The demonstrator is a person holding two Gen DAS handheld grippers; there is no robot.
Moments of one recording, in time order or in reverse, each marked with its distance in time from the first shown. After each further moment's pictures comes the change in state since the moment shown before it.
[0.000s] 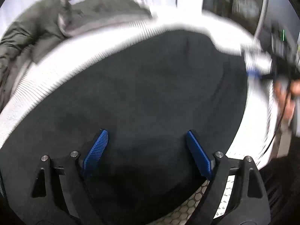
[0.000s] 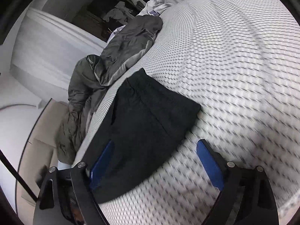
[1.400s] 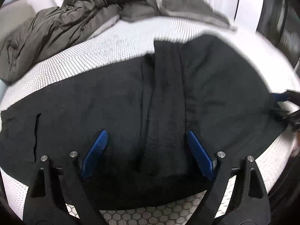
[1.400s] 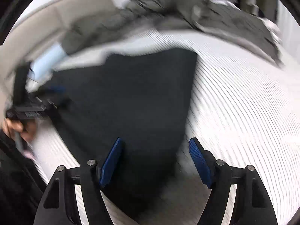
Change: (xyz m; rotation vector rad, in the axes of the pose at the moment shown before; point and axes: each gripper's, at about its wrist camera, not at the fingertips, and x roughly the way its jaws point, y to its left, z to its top) left arm -0.078 0.209 -0.145 -0.335 -0.013 0.204; right arm 0.147 0.213 -0.146 -0.851 0.354 -0.160
